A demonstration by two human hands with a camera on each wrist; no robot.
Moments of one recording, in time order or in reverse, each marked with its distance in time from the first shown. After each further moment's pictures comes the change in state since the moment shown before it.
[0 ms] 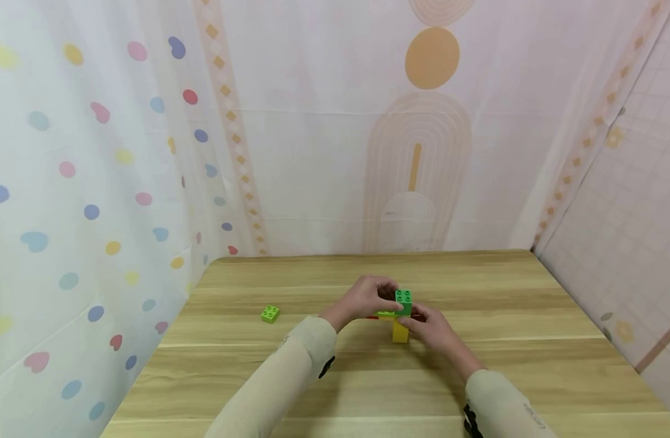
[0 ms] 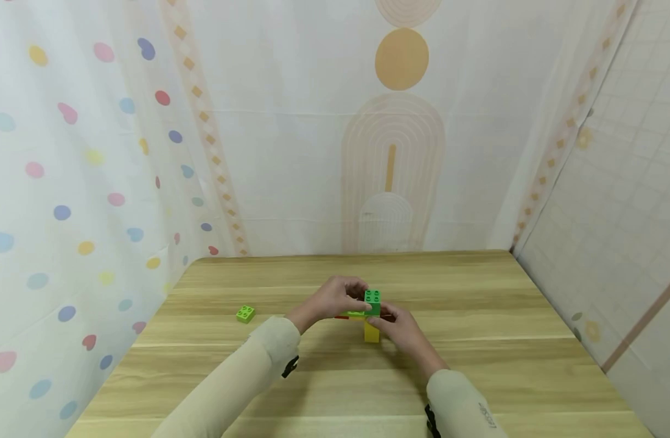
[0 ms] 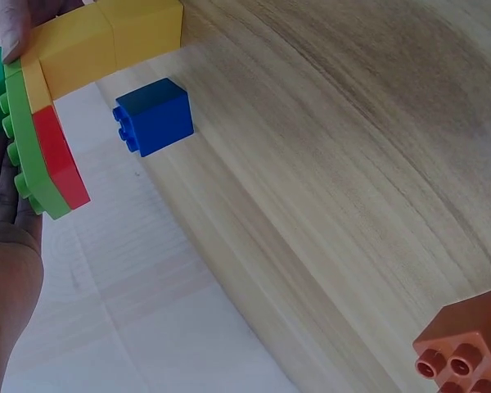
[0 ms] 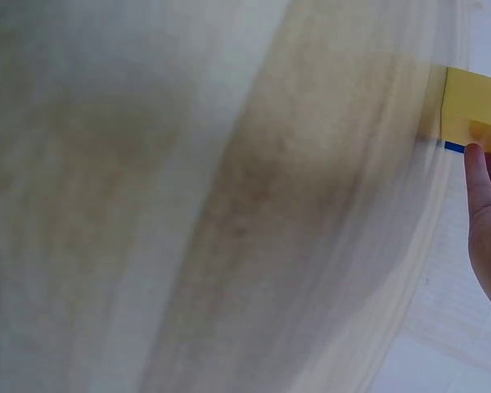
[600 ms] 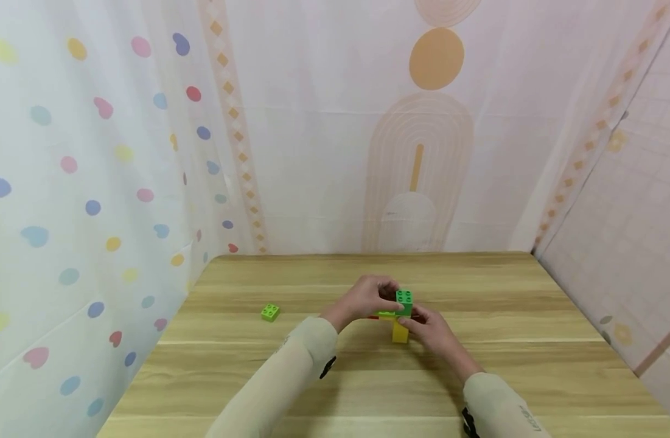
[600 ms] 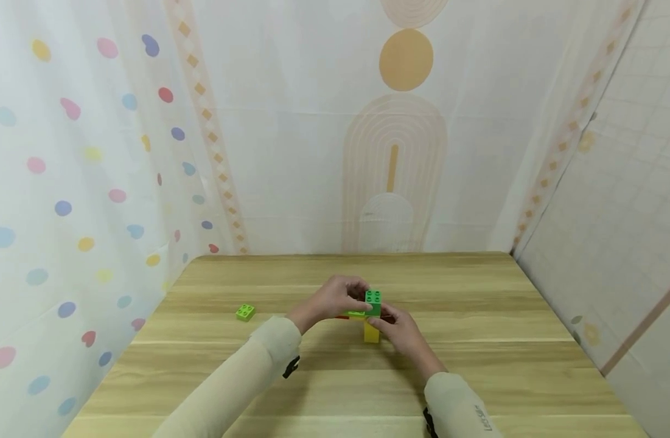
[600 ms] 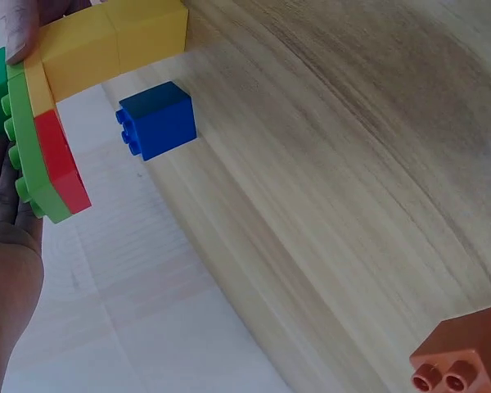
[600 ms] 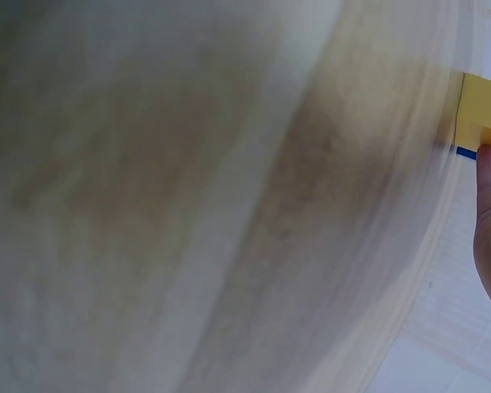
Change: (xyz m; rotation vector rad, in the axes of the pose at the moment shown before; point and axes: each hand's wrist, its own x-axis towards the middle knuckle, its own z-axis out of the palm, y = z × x) left_hand 0.000 -0.001 0.000 -0.042 -0.011 0.011; right_hand -0.001 0.002 0.005 0.027 0.038 0.015
